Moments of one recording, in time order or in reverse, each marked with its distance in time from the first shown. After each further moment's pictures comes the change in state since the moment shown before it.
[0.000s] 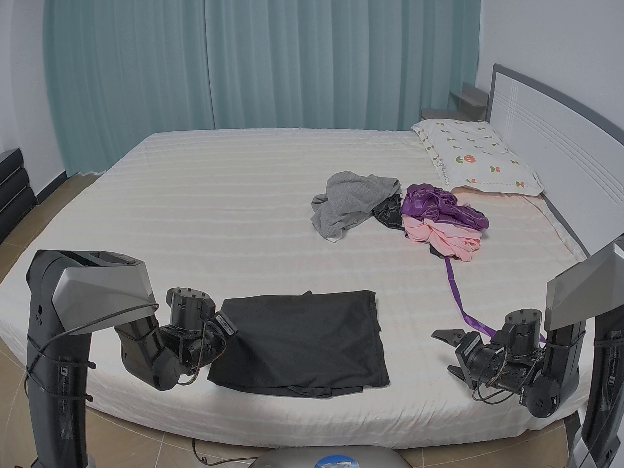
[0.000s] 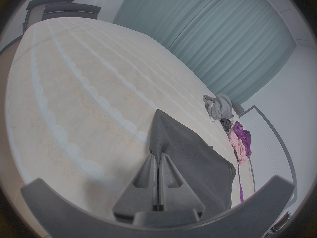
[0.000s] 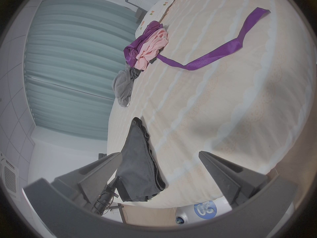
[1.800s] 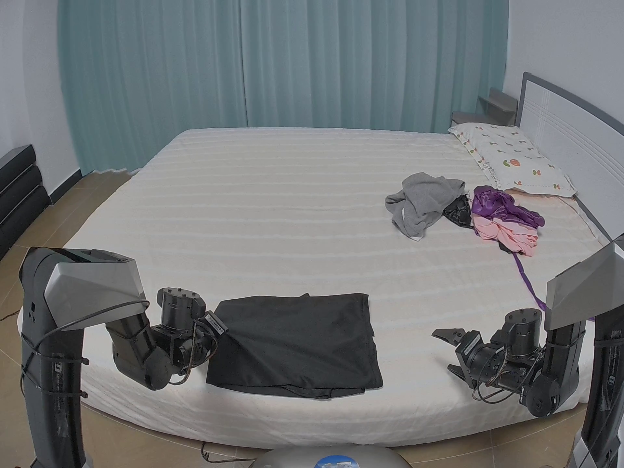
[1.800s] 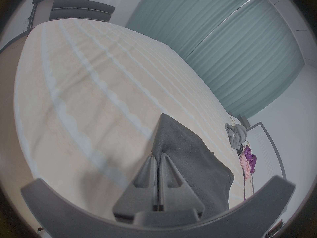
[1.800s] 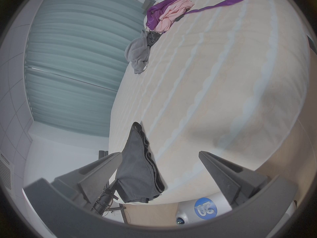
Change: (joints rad) left arm 0.035 -0.022 0.038 0.000 0.000 -0.048; right arm -0.001 0.000 -0.003 0.000 -0.003 0.001
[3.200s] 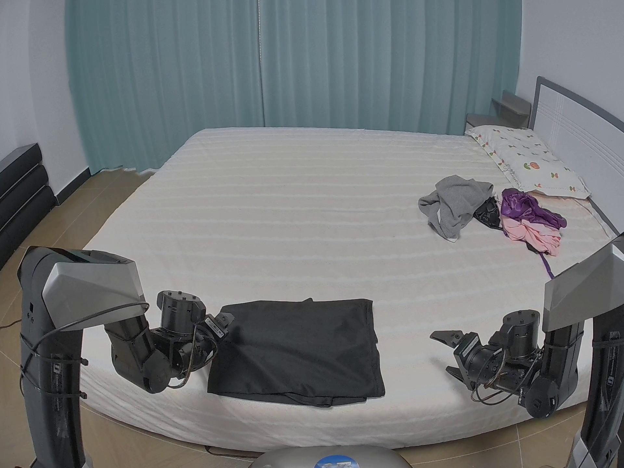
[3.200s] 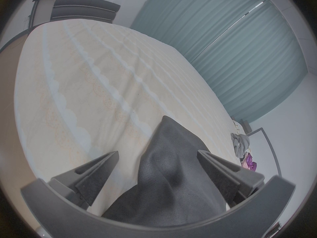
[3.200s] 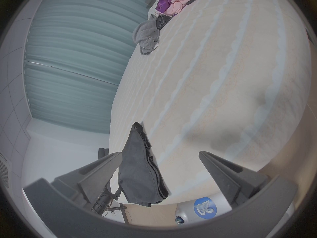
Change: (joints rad) left arm -0.016 -0.010 0.029 0.000 -0.005 -0.032; right arm 0.009 0.009 -0.001 0.000 0.000 0.000
